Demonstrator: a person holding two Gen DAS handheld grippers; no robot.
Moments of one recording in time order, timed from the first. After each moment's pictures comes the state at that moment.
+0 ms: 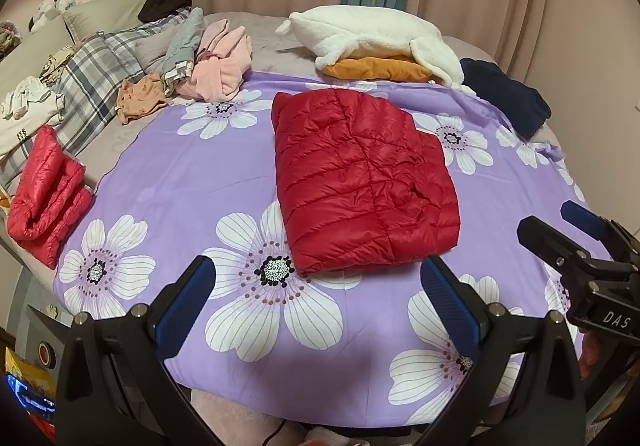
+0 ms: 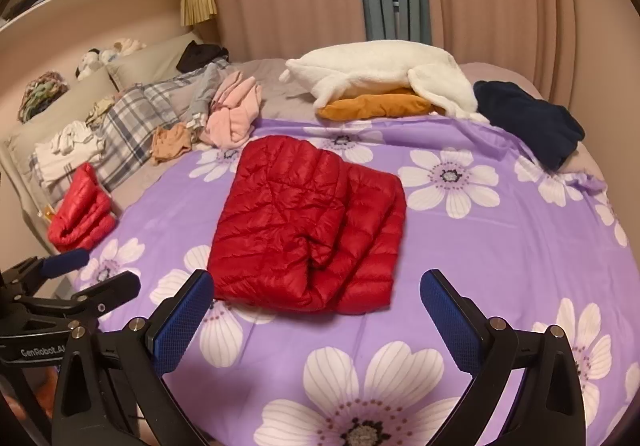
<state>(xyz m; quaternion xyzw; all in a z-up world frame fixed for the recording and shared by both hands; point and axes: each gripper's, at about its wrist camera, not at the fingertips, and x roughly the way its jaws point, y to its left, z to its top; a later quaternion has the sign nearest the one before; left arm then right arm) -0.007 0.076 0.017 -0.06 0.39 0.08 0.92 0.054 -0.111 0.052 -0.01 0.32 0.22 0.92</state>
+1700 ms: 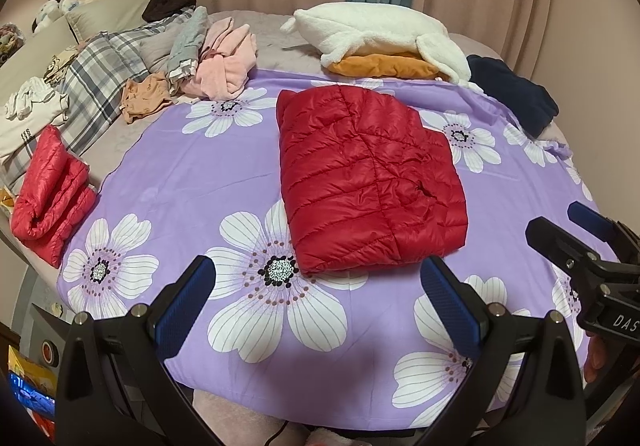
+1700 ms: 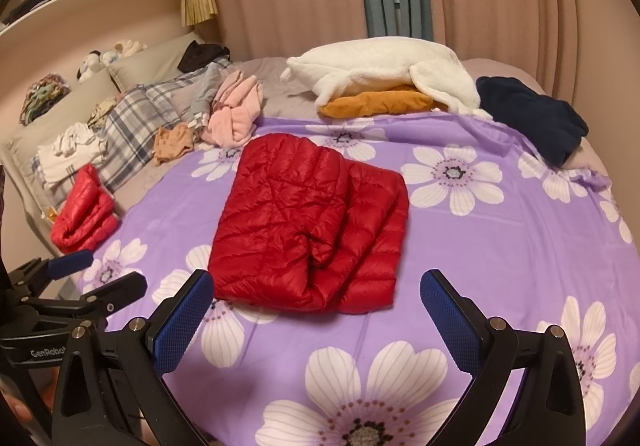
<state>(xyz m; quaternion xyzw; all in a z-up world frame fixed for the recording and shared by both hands) -0.008 0.084 0.012 -0.05 0.38 0.09 0.92 0.054 -0.110 0.052 -0.01 0.32 0.22 0.92</state>
